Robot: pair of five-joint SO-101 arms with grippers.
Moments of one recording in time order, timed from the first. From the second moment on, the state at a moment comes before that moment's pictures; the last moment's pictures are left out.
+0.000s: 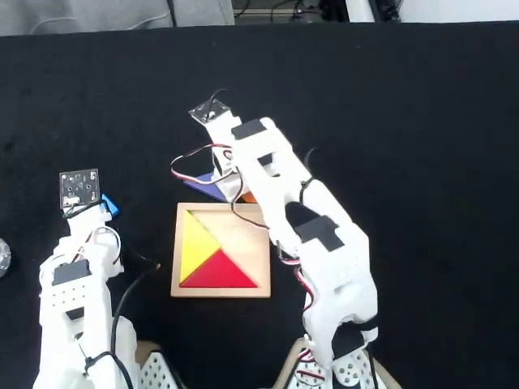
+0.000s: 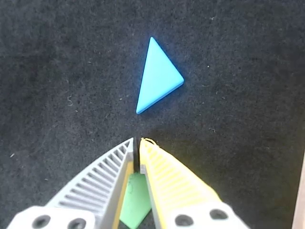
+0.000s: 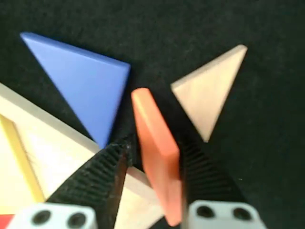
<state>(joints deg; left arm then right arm) -22.9 -51.0 82.9 33.9 -10.6 -24.6 32.1 -7.5 69.7 12.4</state>
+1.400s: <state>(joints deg) -22.9 -51.0 82.9 33.9 -10.6 -29.6 -15.3 28.6 75.9 -1.5</state>
